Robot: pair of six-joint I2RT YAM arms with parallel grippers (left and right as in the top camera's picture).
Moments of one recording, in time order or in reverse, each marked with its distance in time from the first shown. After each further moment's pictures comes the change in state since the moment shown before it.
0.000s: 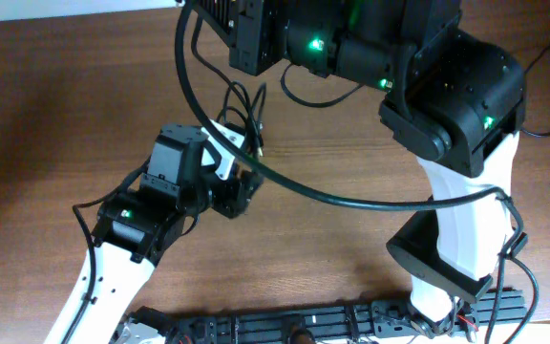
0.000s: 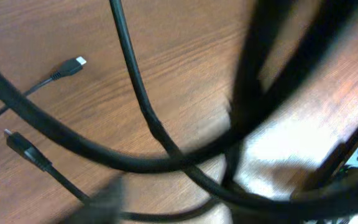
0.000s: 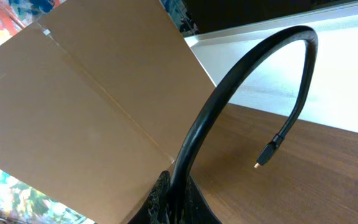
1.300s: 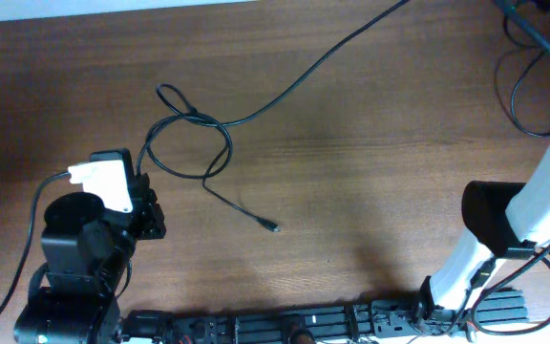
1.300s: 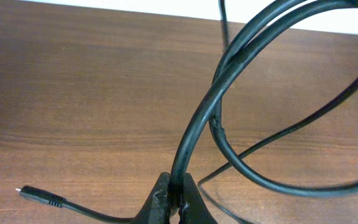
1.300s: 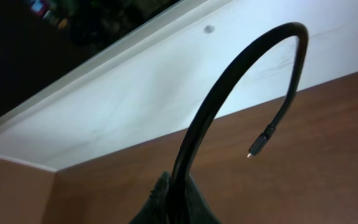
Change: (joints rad) left arm 0.309 -0.423 0.000 -0.145 -0.343 -0.121; right arm -0.837 -0.015 0.000 -0.346 -0.011 -0.099
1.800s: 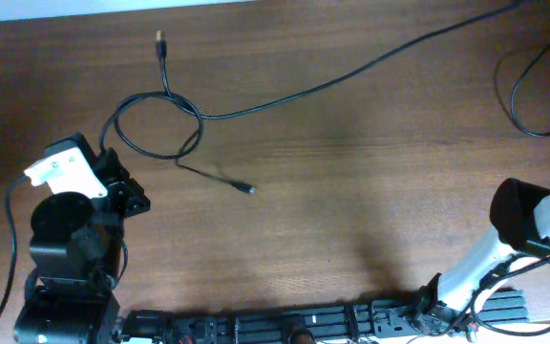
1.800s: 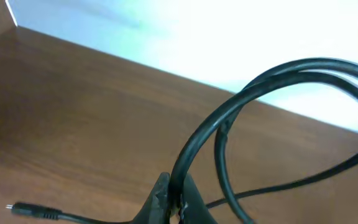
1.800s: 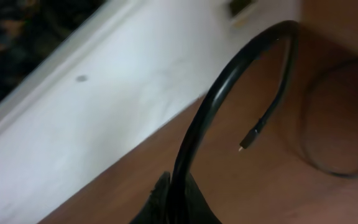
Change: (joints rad) left arm 0.001 0.000 0.004 0.196 -0.212 -0.168; right arm -0.283 -0.001 0.000 -0.113 0.170 0.000
